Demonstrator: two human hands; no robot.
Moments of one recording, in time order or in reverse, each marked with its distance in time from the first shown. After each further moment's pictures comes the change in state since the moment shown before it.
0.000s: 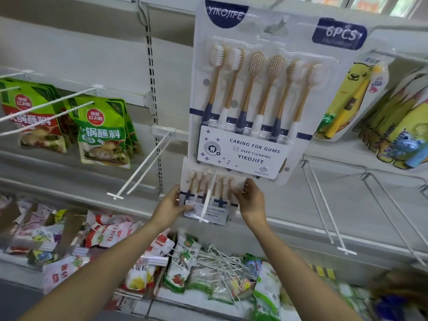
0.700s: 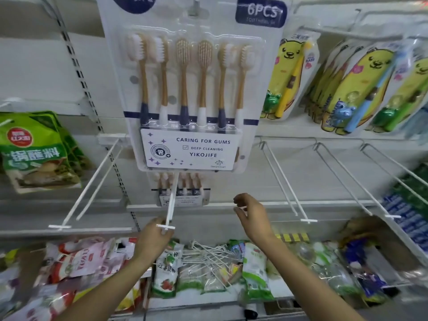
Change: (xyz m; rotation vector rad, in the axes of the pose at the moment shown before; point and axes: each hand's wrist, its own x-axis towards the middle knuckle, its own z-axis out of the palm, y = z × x) left_hand -0.011 -0.034 0.055 0.368 0.012 -0.016; right_hand -0.054 0.049 -0.075 -0.412 -0.008 -0.035
